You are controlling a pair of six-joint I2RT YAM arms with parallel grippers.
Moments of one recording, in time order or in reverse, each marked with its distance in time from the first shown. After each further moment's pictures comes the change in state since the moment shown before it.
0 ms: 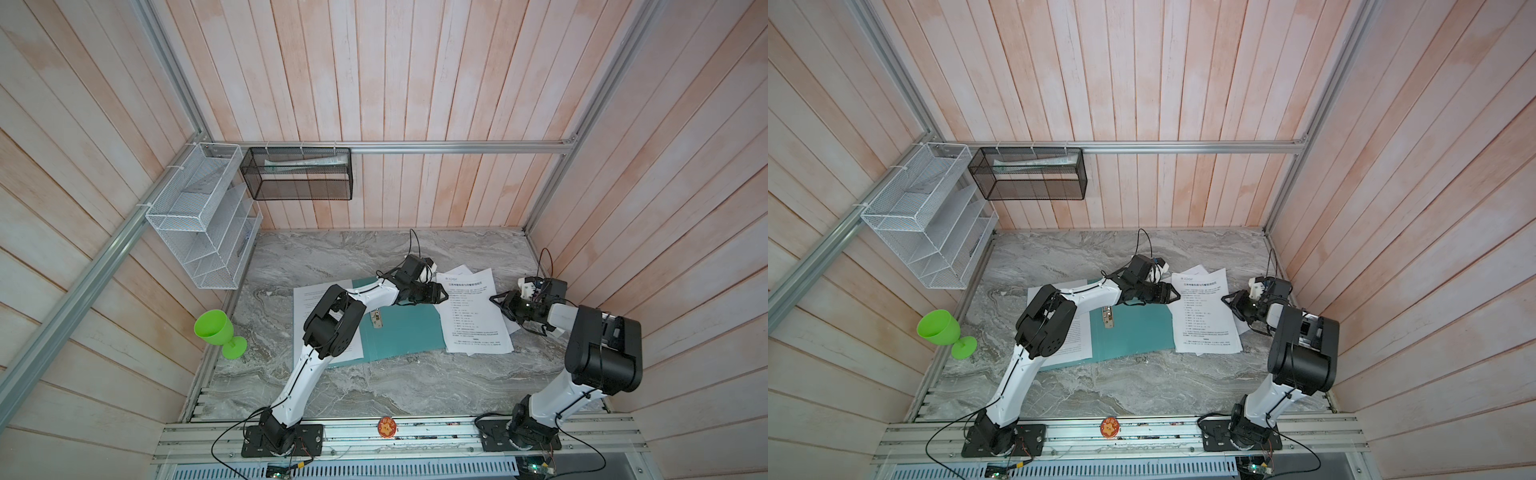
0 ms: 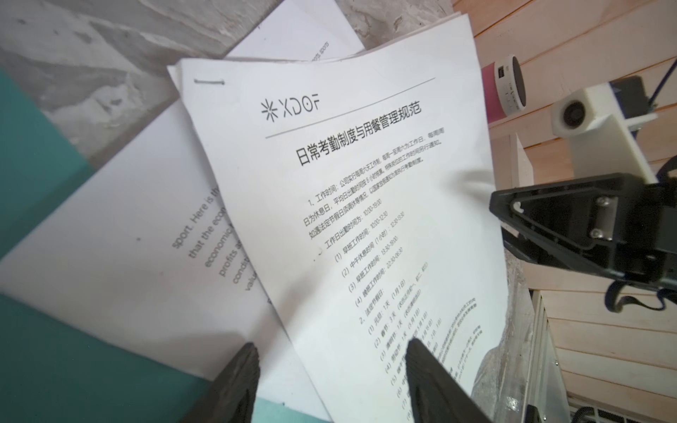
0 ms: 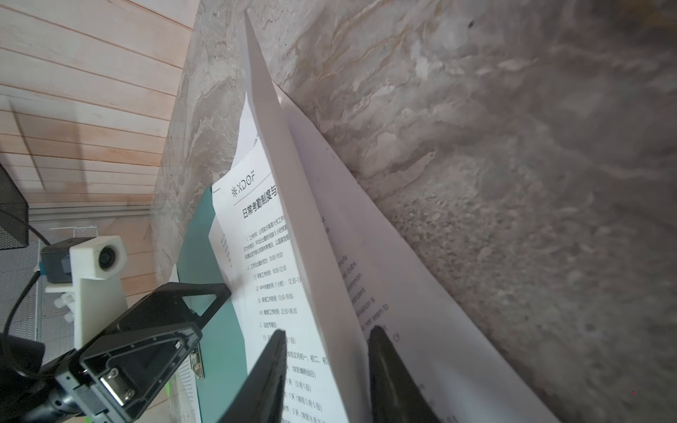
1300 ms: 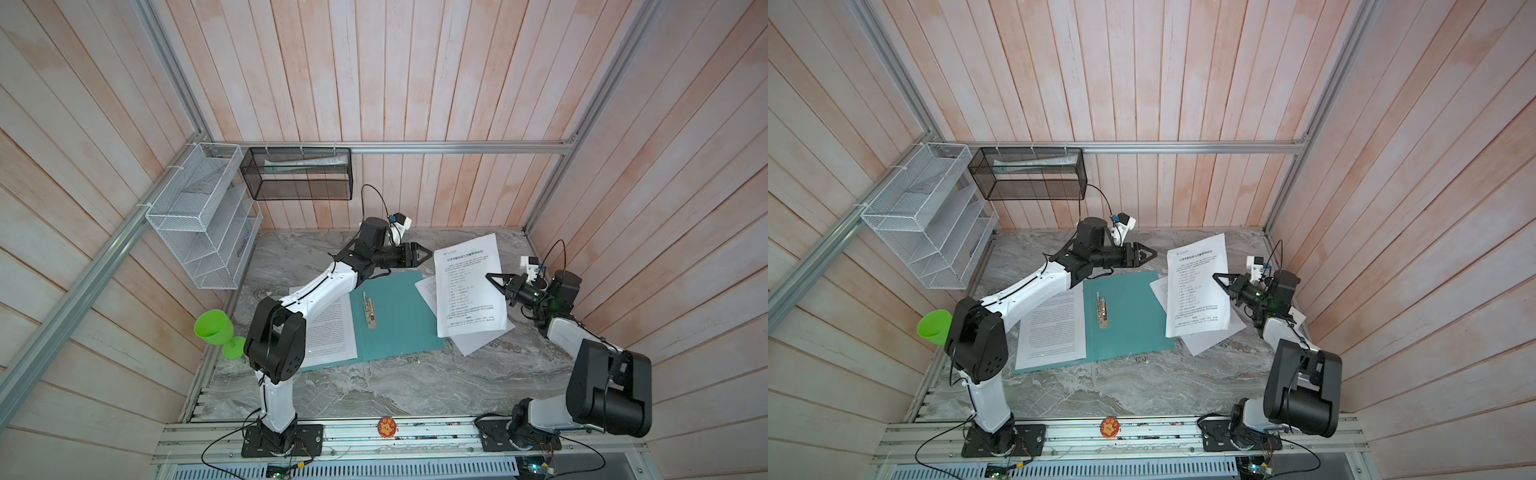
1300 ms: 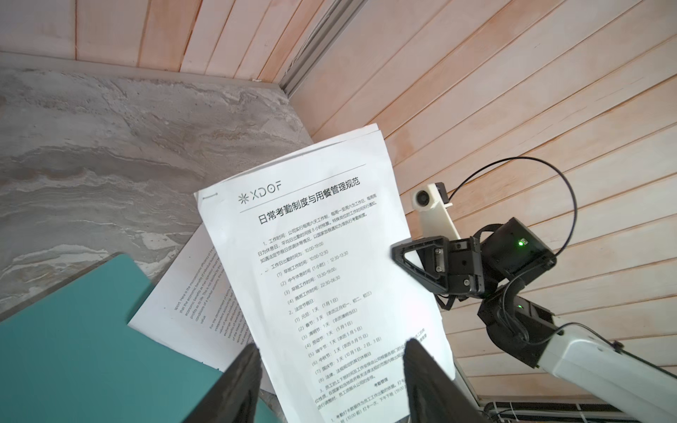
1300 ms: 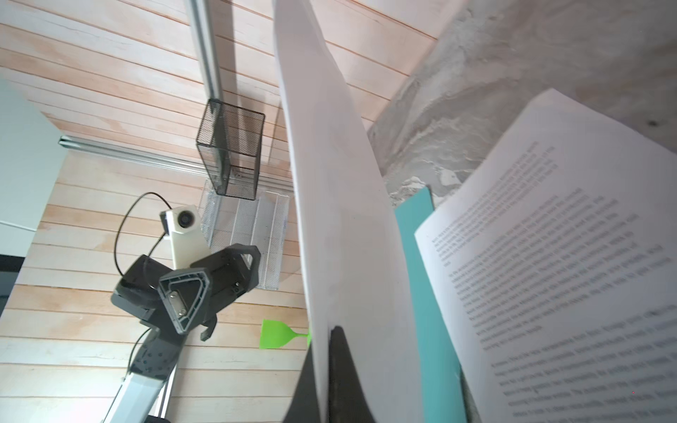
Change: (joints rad) left arm 0.161 -0.532 -0.225 0.038 0.121 -0.032; right arm 0.066 -0.308 -0.119 0.575 -0.388 0.632
